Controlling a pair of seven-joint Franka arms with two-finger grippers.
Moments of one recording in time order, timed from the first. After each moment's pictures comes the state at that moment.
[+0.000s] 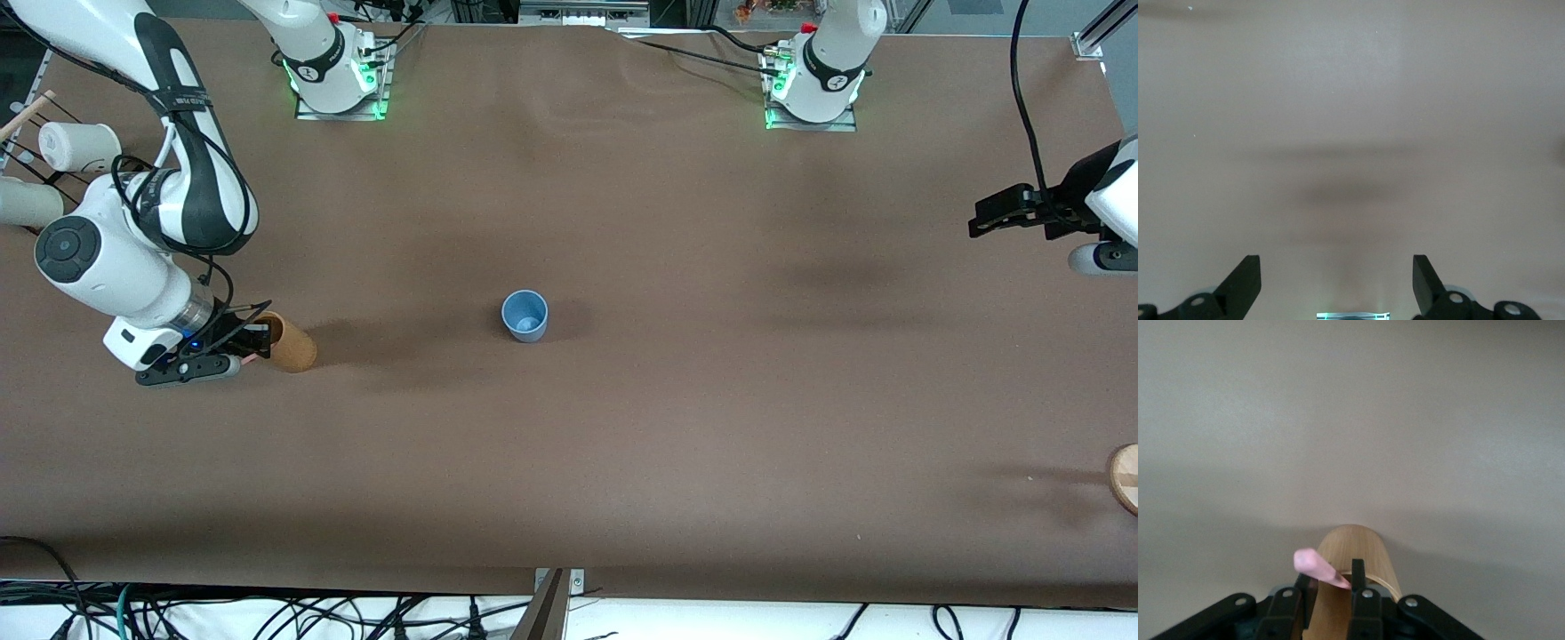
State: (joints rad) left arm 0.07 0.13 -0.04 -1.47 -0.02 1.43 0.03; right arm 0.01 0.36 0.02 -1.90 0.02 2.33 -0.16
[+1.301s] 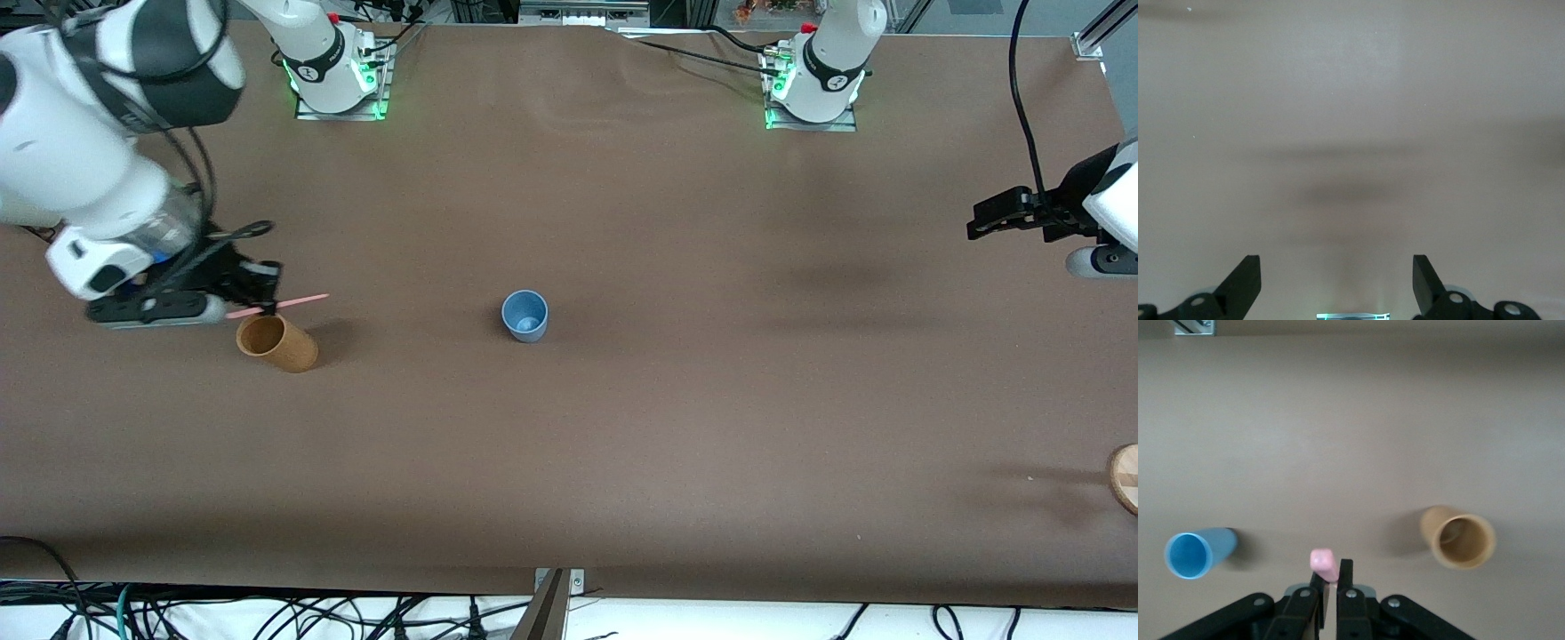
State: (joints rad) left arm 0.07 0.13 -0.04 -1.46 -0.02 1.43 0.03; right arm 0.07 0.18 0.23 -1.63 0.00 1.94 0.30
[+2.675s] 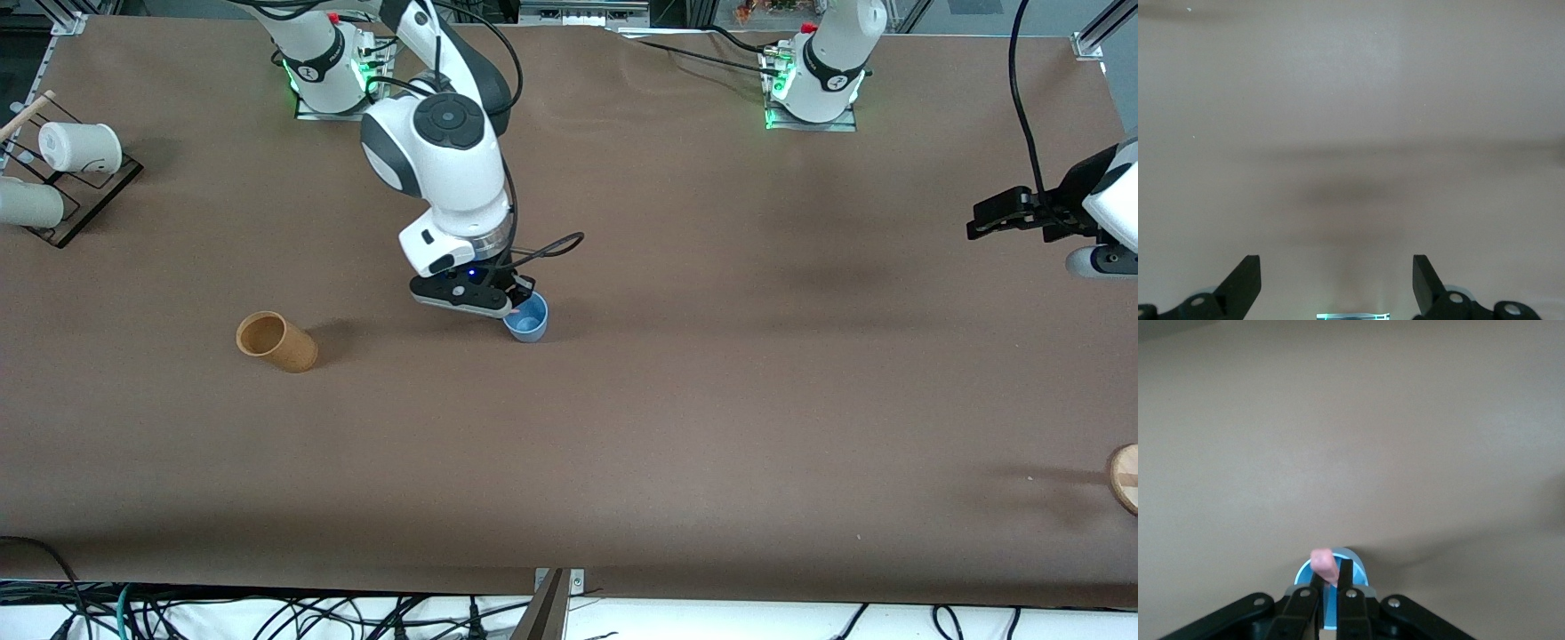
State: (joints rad) left arm 0.07 0.13 -0.04 -1.46 -0.02 1.43 0.03; right arm 0.46 0.46 0.24 -1.59 -0.33 2.21 1.06
